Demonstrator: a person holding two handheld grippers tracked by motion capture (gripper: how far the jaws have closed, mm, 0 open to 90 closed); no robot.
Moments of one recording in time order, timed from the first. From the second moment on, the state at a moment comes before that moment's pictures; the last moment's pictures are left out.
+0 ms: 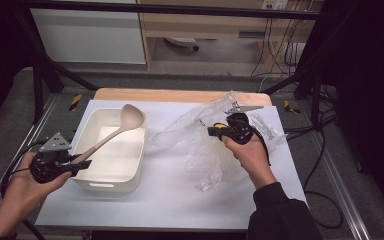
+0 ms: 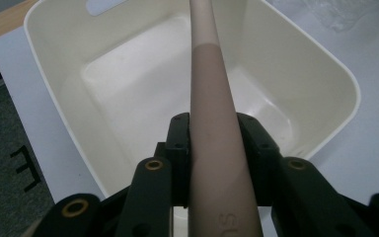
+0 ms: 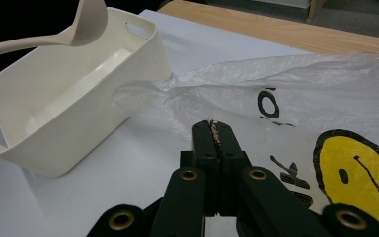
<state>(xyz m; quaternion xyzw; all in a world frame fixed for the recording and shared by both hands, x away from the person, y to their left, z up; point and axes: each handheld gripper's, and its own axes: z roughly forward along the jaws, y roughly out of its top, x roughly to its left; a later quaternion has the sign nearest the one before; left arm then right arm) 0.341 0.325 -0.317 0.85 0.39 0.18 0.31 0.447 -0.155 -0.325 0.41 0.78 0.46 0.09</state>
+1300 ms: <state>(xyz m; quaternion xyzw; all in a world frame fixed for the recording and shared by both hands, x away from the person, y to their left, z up) 0.316 0.281 -0.301 0.87 0.31 0.19 0.33 0.447 -0.153 -0.326 0.41 0.79 0.46 0.09</state>
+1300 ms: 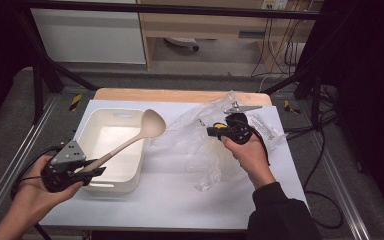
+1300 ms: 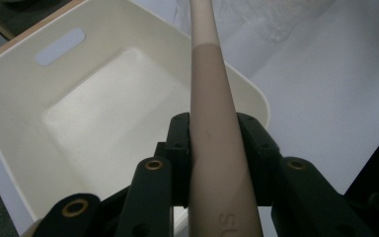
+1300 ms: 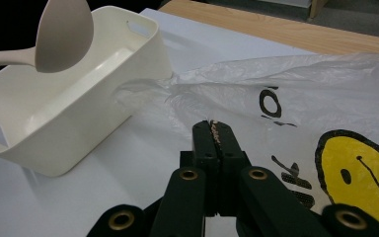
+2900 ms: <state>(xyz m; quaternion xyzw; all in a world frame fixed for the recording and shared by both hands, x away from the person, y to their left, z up) 0.321 0.227 -0.331 0.90 0.28 0.14 0.31 0.446 -0.153 -0.327 0.40 0.79 0.46 0.09</state>
